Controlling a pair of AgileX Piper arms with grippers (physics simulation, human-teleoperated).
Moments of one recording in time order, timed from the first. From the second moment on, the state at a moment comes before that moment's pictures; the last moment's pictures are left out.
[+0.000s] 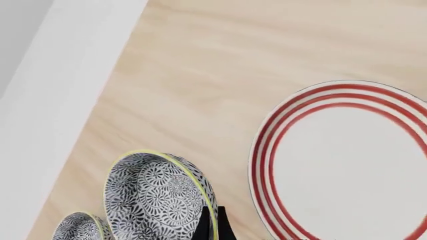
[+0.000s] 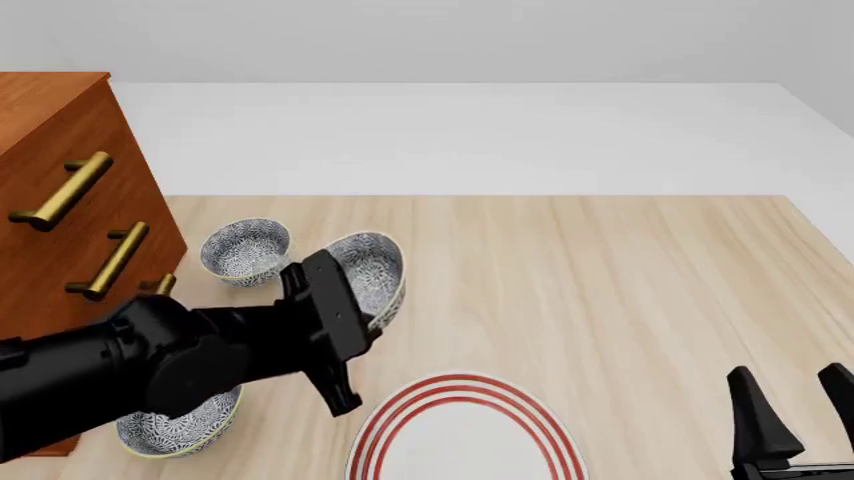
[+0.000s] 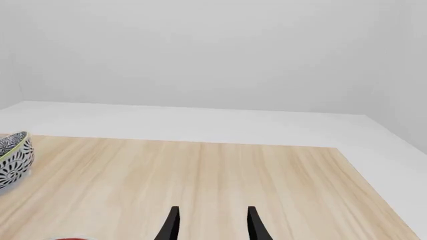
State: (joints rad) left arm -0.71 1.31 -0.76 0.24 0.56; right arm 0.02 0.00 0.00 -0.02 -0.04
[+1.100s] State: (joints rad) left arm -1.01 1.35 -0.67 0.18 0.50; right arm 0.02 0.00 0.00 -0.02 -0.03
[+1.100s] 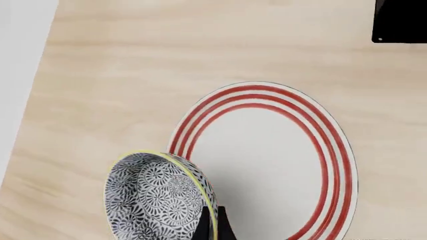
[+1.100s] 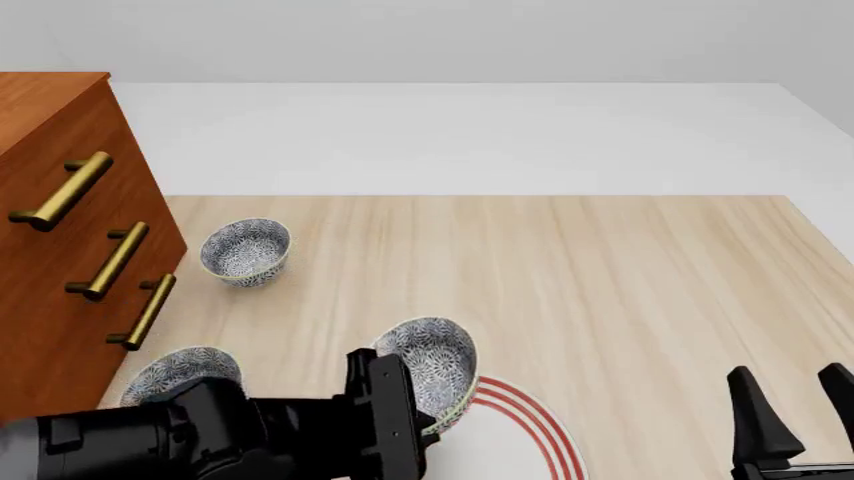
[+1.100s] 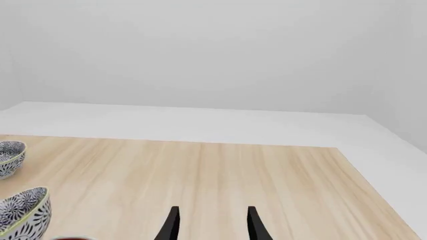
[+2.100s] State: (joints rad) left arm -1.20 1.51 -0.64 0.10 0.47; right arm 0.03 0.00 0.00 -0.02 -0.04
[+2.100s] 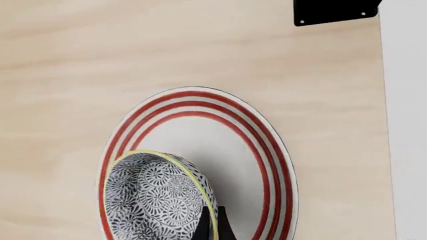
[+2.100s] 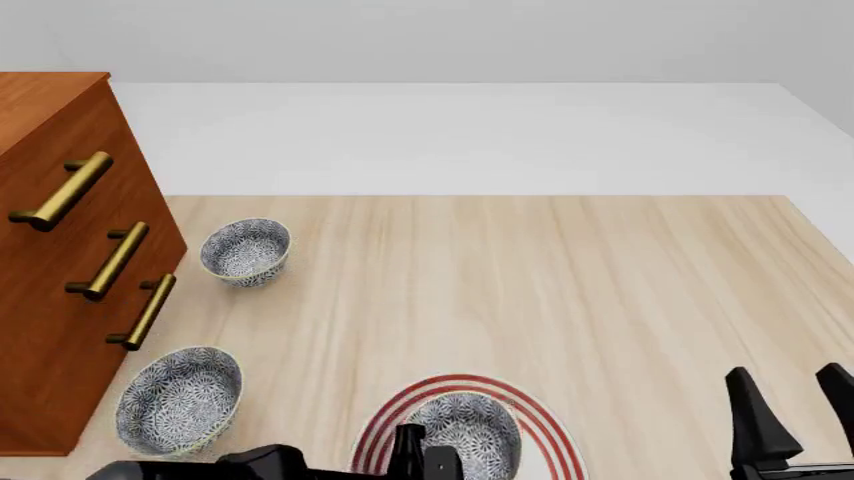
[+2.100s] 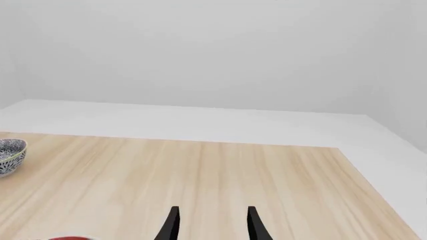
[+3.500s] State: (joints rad) left arm -1.25 1.49 -0.64 0.11 0.48; right arm 0.03 0.00 0.00 -0.02 -0.04
